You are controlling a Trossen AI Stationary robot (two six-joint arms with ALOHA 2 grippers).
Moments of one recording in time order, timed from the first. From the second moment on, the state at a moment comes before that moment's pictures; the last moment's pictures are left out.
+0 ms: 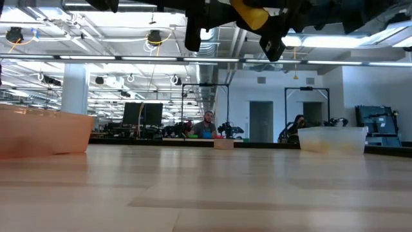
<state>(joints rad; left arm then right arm) -0.26 1.70 0.97 0.70 -0.41 -0.41 0.11 1.32 0.66 0.48 -0.14 0.42</state>
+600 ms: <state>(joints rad) -0.13 1.66 0.97 0.46 -0.20 -0.59 -0.01 1.22 0.66 0.04 -0.12 0.40</state>
